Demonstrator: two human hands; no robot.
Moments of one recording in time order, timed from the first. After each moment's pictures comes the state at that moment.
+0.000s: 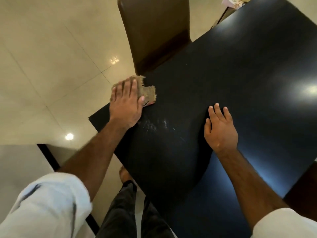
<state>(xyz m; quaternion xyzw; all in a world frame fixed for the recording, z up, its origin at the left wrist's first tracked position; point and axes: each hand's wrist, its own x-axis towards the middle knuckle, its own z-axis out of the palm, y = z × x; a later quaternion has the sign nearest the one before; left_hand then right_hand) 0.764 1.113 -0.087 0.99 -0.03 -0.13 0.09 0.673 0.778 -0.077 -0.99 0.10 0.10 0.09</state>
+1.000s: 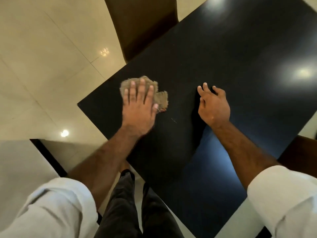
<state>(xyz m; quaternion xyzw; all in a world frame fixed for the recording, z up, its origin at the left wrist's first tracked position) 0.684 1.037 -0.087 0.98 -0.12 -0.14 0.05 0.675 0.759 -0.068 -0.99 0.08 0.11 0.09</state>
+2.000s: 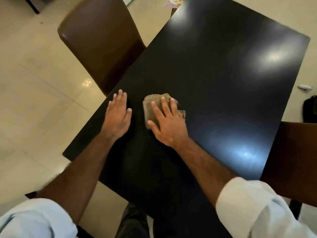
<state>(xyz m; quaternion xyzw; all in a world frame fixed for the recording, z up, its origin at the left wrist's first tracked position) 0.792 1.043 -0.065 0.94 -0.13 -0.20 0.24 0.693 0.834 -0.072 -0.98 0.05 0.09 0.14</state>
